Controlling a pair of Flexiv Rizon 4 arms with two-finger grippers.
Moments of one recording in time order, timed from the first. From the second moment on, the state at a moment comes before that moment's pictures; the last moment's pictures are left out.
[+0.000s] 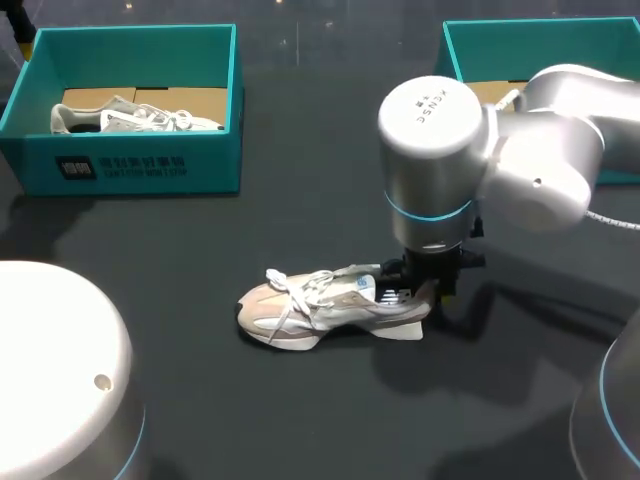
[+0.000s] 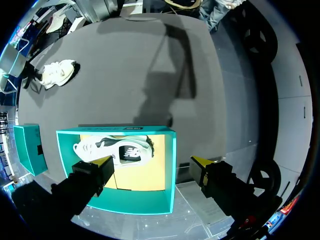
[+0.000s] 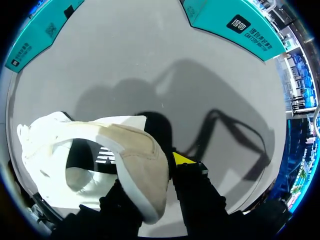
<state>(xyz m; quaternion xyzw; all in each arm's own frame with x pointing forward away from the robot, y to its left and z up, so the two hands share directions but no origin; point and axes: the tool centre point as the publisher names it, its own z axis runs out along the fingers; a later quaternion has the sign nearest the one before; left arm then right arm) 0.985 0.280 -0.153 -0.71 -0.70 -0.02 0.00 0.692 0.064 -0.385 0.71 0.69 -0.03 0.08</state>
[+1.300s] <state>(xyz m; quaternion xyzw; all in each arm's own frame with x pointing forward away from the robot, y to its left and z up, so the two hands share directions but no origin) 0.985 0.281 -0.153 -0.71 -0.70 -0.02 0.00 0.707 0.072 -0.287 0.55 0.83 0.06 0.00</state>
